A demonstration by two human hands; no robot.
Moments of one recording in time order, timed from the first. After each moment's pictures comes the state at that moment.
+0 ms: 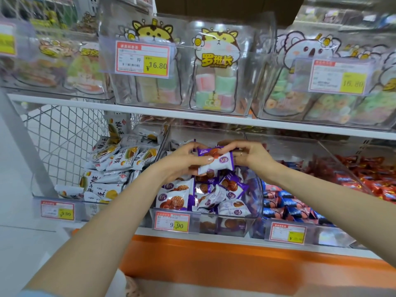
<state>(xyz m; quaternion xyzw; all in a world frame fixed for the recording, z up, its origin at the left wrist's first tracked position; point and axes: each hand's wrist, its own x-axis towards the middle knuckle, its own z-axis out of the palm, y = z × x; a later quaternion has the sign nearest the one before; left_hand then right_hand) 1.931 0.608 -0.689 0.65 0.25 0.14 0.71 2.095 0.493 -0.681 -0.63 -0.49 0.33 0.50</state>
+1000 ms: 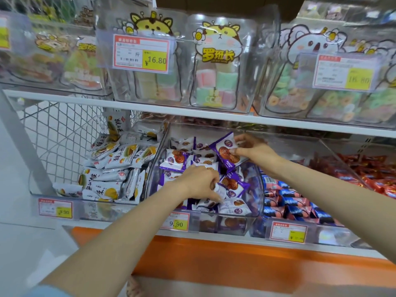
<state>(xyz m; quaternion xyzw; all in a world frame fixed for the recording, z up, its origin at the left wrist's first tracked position) 1.953 0.584 -0.722 0.98 0.19 -0.01 0.12 2.119 0.505 -0.689 -0.74 -0.45 0.24 0.44</state>
